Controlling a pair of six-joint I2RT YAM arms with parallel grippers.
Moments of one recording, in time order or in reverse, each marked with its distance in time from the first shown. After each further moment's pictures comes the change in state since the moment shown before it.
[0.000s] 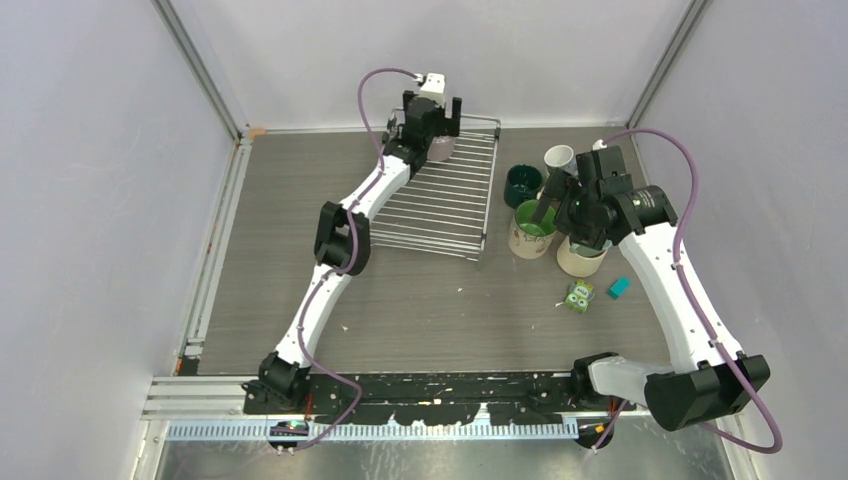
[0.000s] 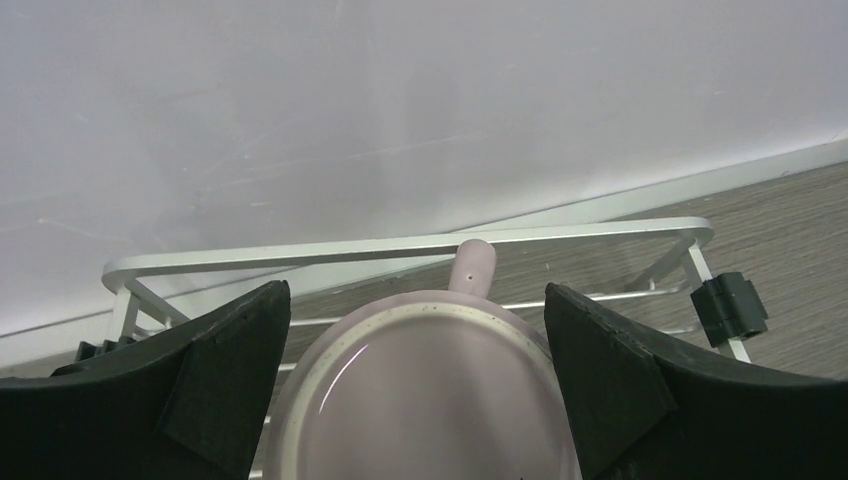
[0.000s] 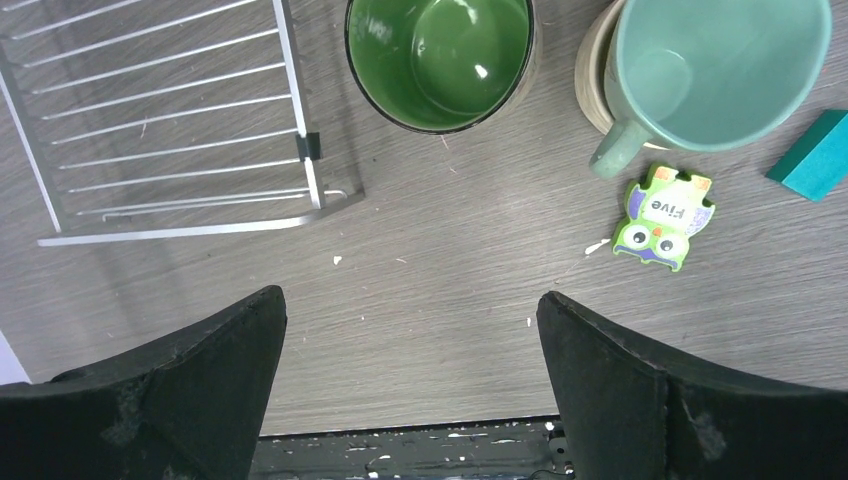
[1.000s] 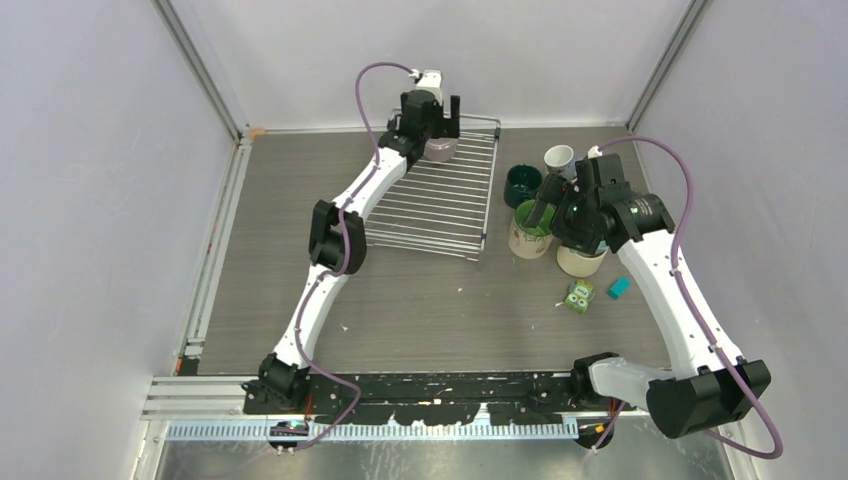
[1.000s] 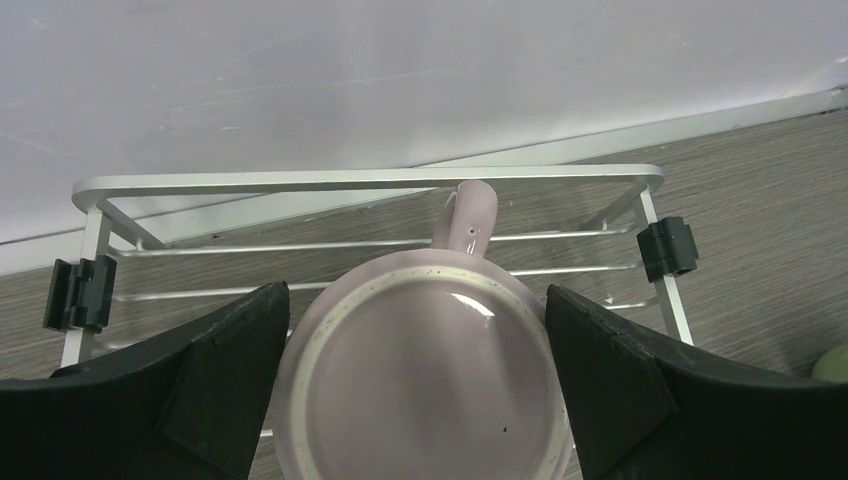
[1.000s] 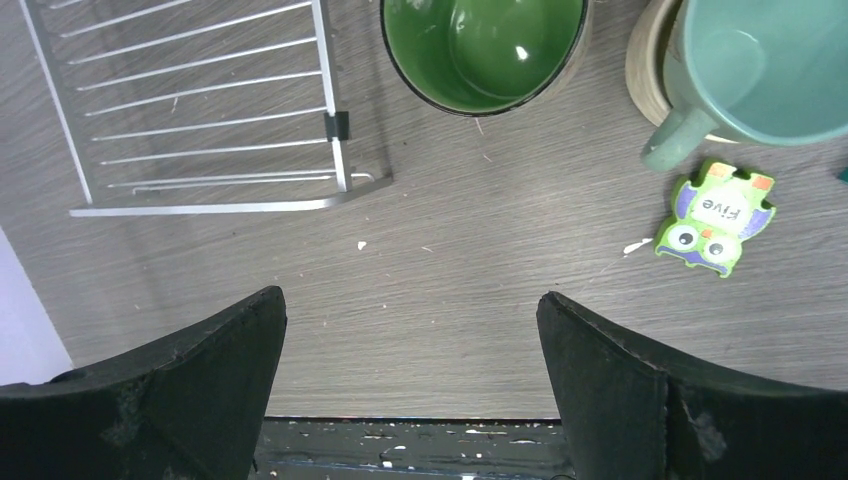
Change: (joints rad) left arm -0.004 -0.088 -0.020 -0.232 0.046 -0.132; right arm 0.000 -0.034 -0.075 0.056 -0.077 0.009
